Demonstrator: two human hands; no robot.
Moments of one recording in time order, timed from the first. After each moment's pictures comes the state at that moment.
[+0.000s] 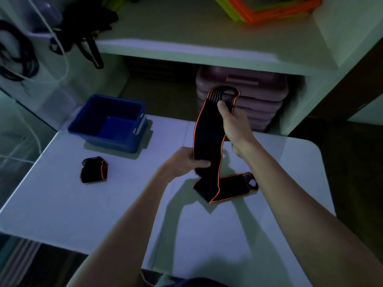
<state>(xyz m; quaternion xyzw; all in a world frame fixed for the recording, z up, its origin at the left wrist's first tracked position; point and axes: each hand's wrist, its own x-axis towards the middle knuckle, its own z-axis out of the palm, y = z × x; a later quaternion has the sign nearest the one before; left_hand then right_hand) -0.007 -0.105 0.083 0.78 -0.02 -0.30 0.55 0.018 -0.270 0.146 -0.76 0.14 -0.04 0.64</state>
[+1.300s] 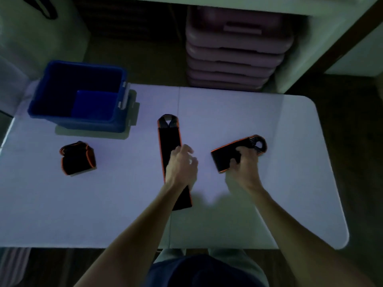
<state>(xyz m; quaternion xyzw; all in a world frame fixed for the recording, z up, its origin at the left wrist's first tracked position) -0.054 -0.076 -0.044 0.91 -0.04 -0.14 0.39 -0.117 -0.271 -0.040 -0.91 0.25 0.01 0.33</state>
